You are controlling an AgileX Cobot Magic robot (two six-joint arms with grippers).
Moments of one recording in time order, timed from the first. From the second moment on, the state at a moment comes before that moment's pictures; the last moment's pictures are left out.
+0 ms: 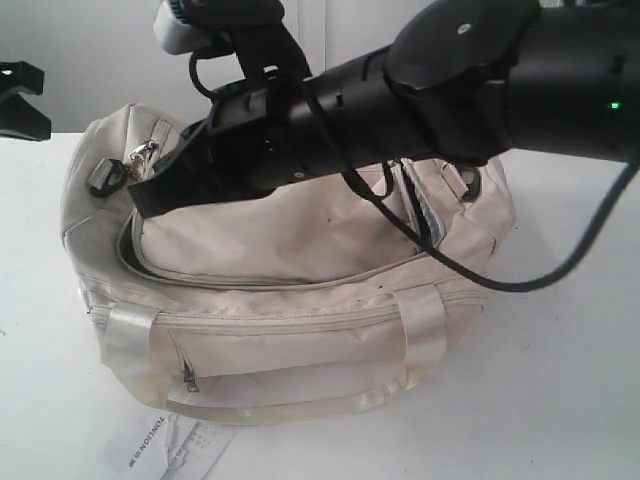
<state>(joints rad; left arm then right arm) 0.22 1.50 -1.25 -0.68 0.84 0.53 0.61 1.62 -1.26 1.02 0.42 -0.98</state>
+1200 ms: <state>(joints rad) 0.28 1.89 -1.42 -1.10 0.87 0.61 0.73 2.06 -1.67 0.10 0.19 -0.39</state>
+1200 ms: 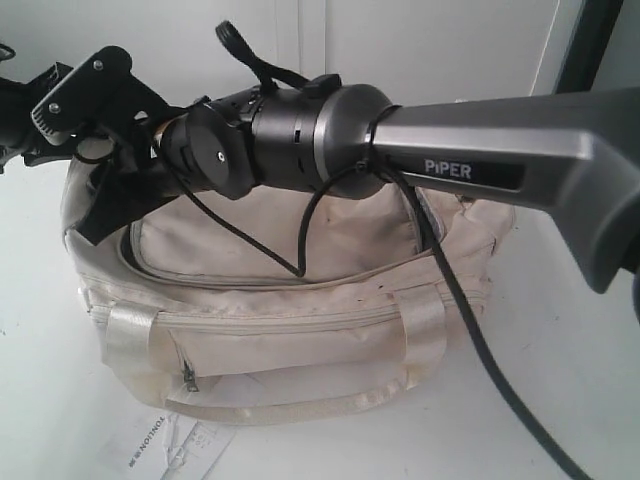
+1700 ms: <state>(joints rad) 0.28 1.91 -1.42 -1.12 0.88 0.65 0.68 2.07 -1.67 0.10 0.18 -0.22</state>
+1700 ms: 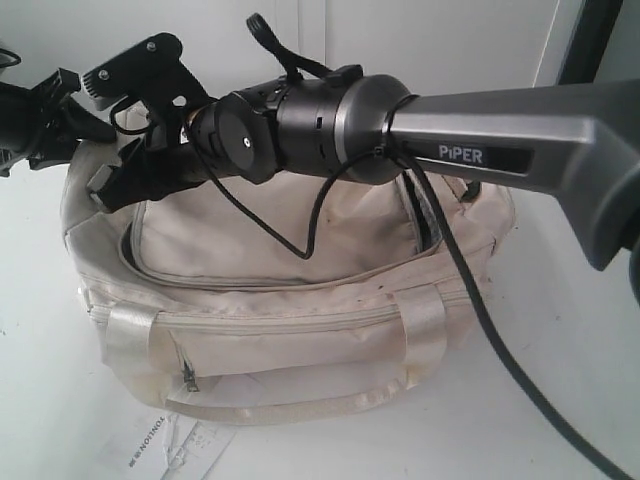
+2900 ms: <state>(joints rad) 0.28 1.91 -1.42 -1.18 0.94 0.73 0.69 2.11 -1.67 0.14 0.10 -0.49</state>
